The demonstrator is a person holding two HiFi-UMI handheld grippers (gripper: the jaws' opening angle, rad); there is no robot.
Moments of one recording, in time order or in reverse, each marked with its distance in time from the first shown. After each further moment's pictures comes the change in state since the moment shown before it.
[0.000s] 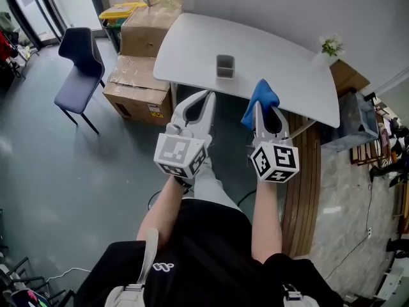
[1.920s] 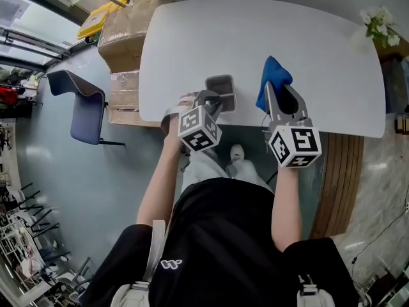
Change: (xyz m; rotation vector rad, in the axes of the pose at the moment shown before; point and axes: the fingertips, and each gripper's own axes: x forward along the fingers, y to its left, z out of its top) left arm 0.249 0.135 -0.298 0.804 1.096 -0.473; right arm 0.260 -0.191 -0.103 0.203 0.158 0.008
